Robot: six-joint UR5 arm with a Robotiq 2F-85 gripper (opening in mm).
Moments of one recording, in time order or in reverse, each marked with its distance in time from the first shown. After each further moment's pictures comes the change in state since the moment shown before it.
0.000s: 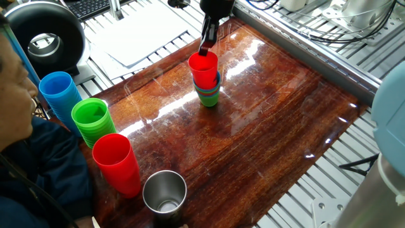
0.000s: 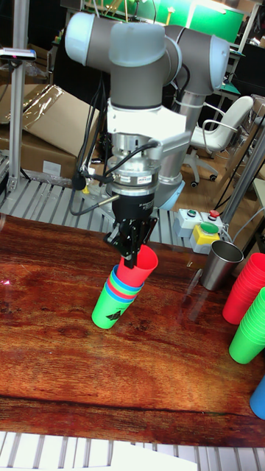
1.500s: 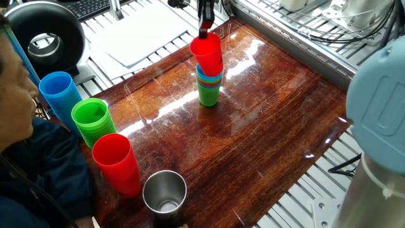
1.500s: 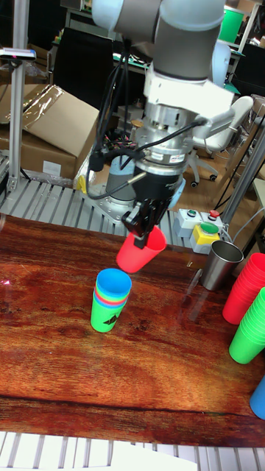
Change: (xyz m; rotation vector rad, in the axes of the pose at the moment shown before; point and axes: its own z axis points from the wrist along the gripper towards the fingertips) arm -0.021 0.013 -0.050 -0.002 0.144 -0.053
